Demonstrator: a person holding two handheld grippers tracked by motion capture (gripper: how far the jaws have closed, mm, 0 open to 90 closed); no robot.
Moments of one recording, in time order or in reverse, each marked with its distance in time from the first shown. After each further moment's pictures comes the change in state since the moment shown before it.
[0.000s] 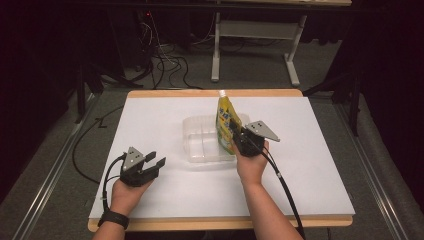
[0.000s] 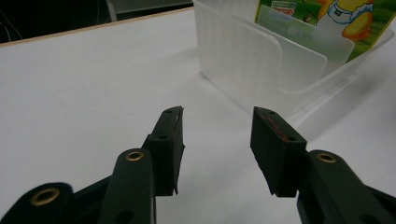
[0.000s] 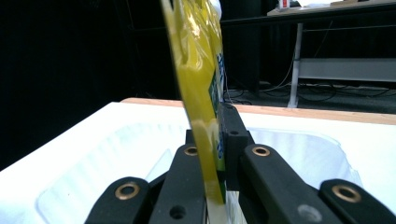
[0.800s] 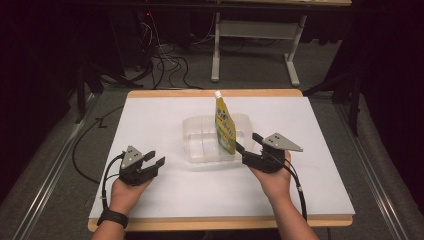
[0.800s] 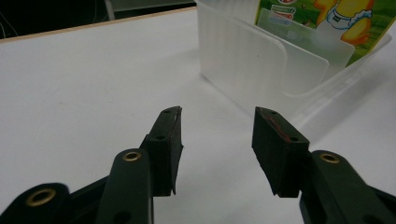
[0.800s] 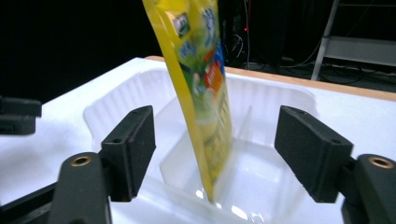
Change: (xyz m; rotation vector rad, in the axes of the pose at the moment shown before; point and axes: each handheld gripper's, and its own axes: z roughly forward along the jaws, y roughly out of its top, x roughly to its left) left arm 0.005 0.001 0.000 -0.005 -0.010 -0.030; right arm -0.028 -0.001 -0.068 0.139 0.113 -0.081
